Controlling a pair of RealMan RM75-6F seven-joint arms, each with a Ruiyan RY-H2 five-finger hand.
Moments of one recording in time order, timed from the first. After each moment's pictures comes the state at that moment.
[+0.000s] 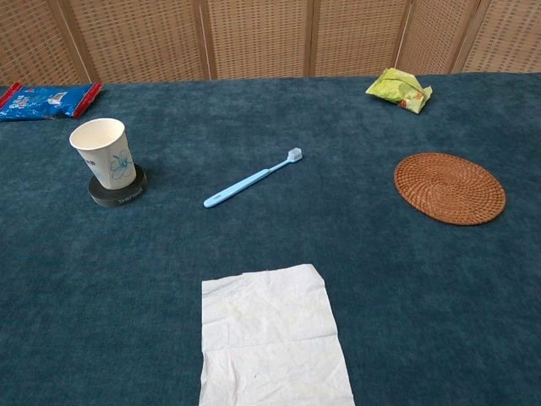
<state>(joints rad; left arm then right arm) -0.01 -1.06 0.05 -1.80 1.68 1.59 -0.15 0.01 -1.10 0.04 -1.80 -1.52 1.53 -0.25</state>
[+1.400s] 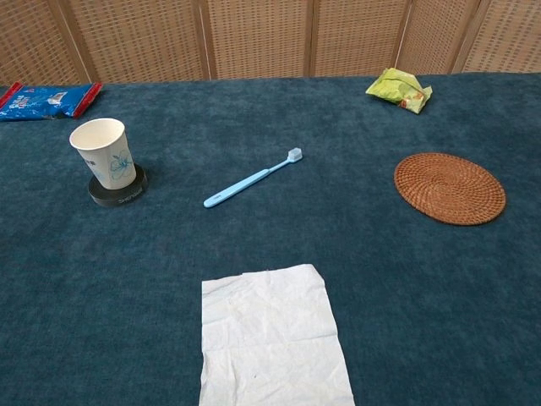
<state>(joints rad) -0.35 -1.05 -0.10 -1.73 1.26 1.04 -0.11 0.03 -1.10 0.08 -1.84 -1.41 1.50 -0.30</state>
